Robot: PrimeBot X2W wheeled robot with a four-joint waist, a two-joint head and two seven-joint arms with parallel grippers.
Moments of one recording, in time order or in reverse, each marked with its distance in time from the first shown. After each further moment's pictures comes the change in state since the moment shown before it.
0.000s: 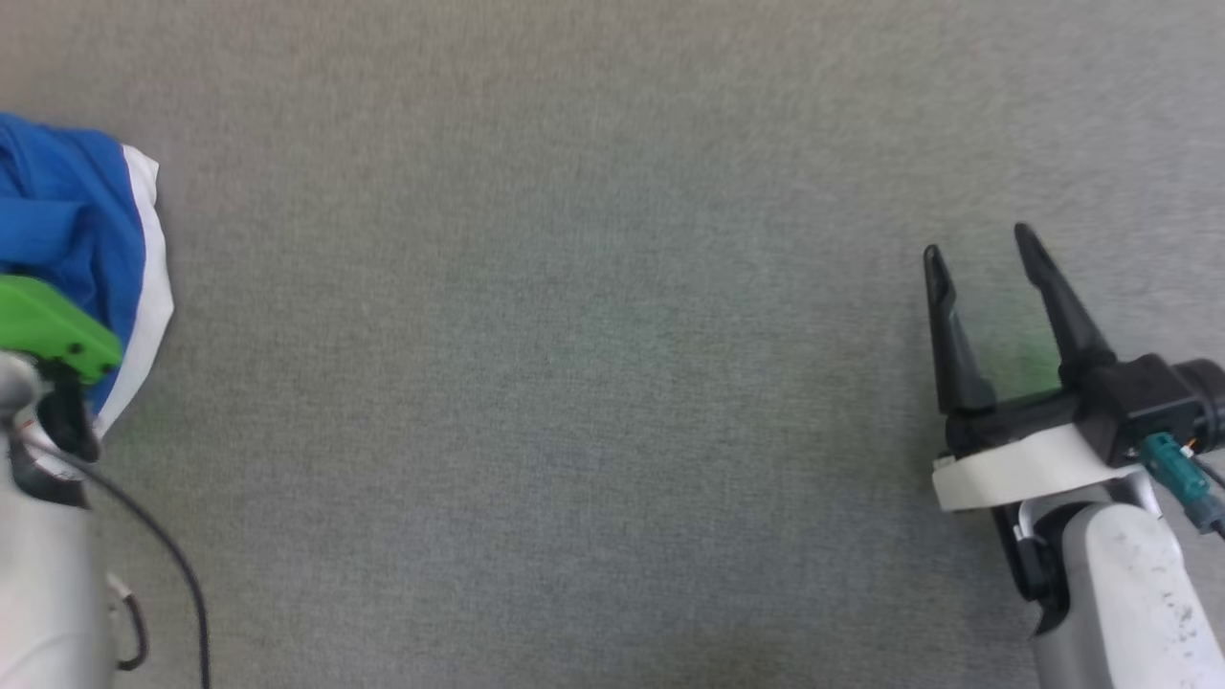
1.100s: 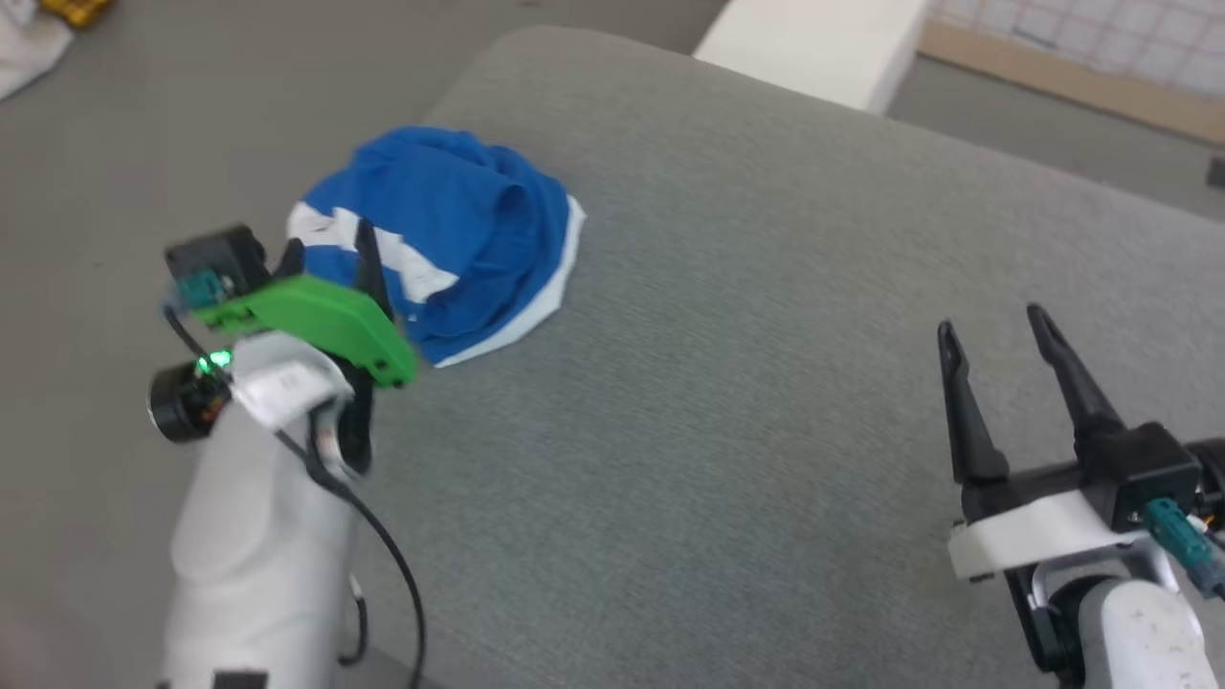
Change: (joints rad) left arm -0.031 -0.259 -0.226 0.103 0.097 -0.160 -0.249; right arm 0.157 0.023 -0.037 -0.104 -0.049 0.000 0.074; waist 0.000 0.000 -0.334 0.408
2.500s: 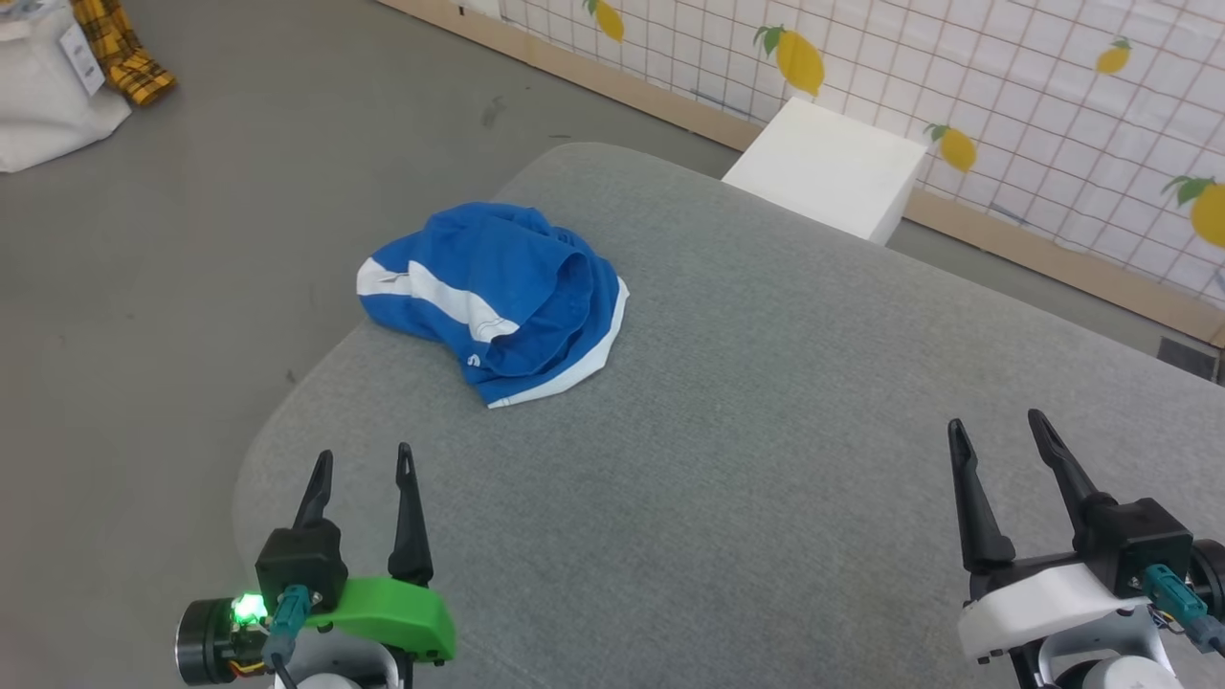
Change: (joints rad) left arm 0.549 -0.025 -0.070 -0.340 0.258 0.014 -0.265; right arm 0.107 -0.002 -0.040 0.100 0.069 0.000 -0.021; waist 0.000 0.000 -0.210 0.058
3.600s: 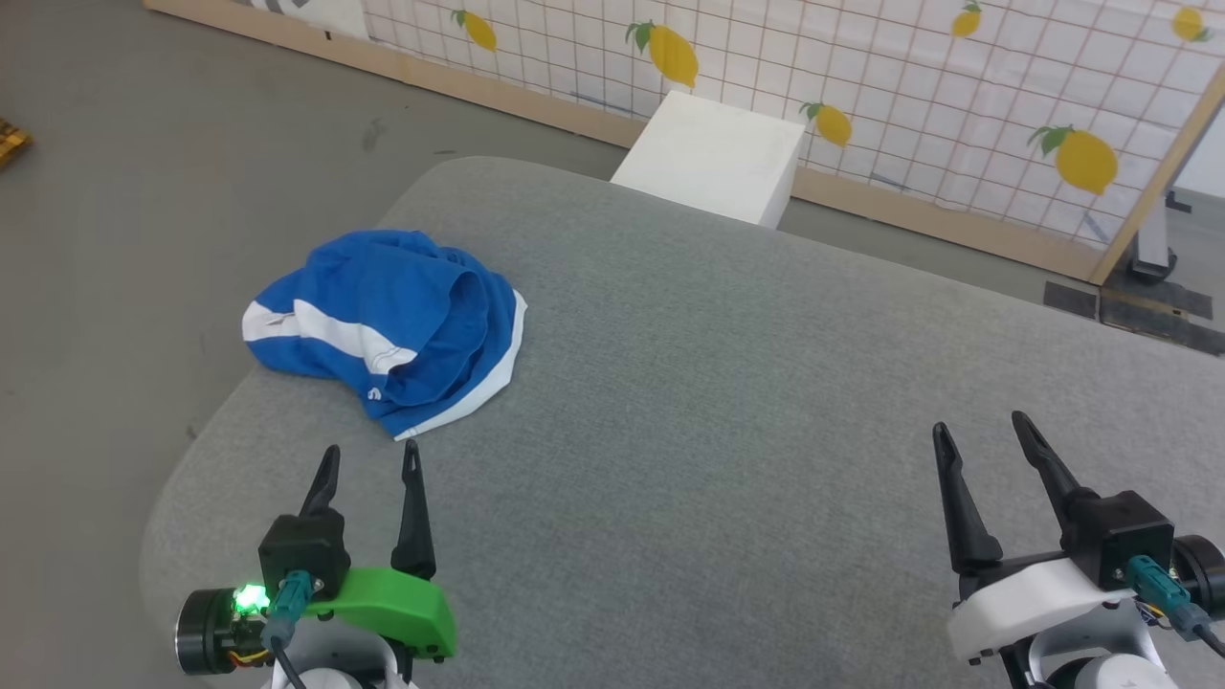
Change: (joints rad) left arm 0.000 -0.009 0.016 -0.030 0.025 -0.038 0.069; right arm -0.001 -0.001 0.021 -0.011 -0.003 0.000 0.051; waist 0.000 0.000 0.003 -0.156
